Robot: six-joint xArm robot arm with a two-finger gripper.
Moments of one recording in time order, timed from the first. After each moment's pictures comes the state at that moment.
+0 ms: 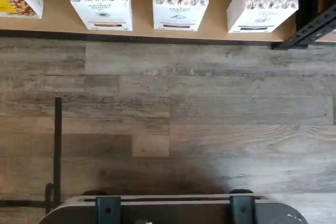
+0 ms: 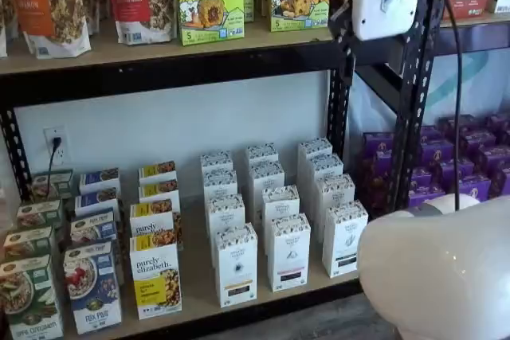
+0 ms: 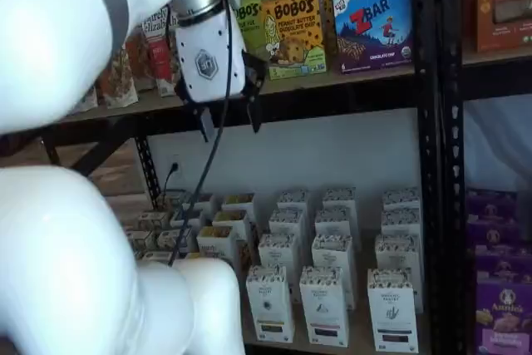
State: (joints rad) arm 0.07 -0.93 -0.83 -0.05 1.68 0.07
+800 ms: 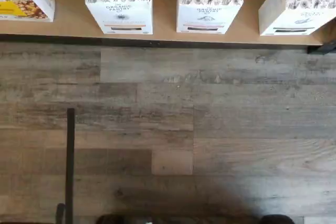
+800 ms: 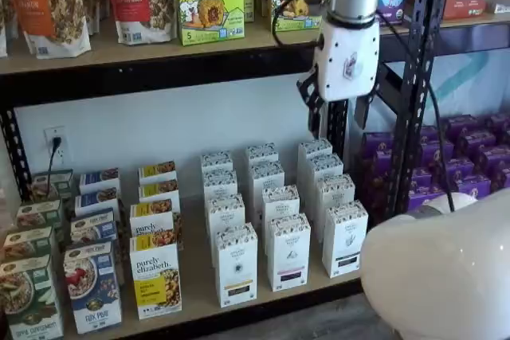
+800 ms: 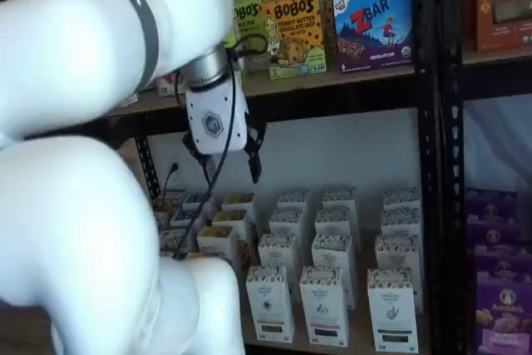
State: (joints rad) arm 0.16 -0.88 -0.59 -0.03 1.38 0.18
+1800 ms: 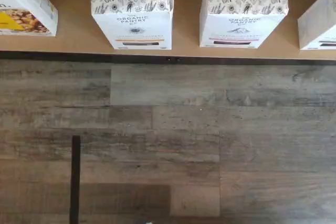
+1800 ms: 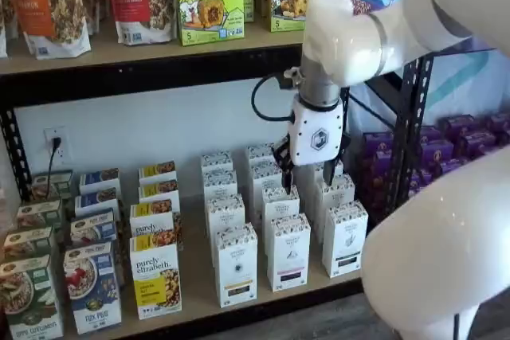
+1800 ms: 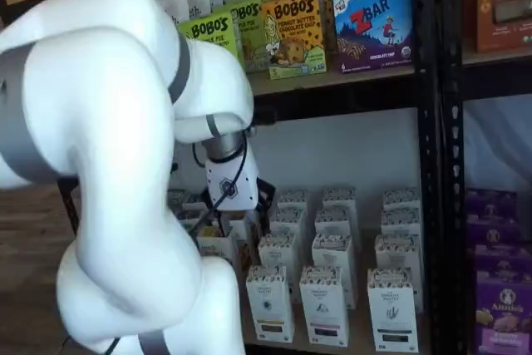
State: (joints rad) arm 0.19 -0.59 -0.38 -0.02 0.85 0.22
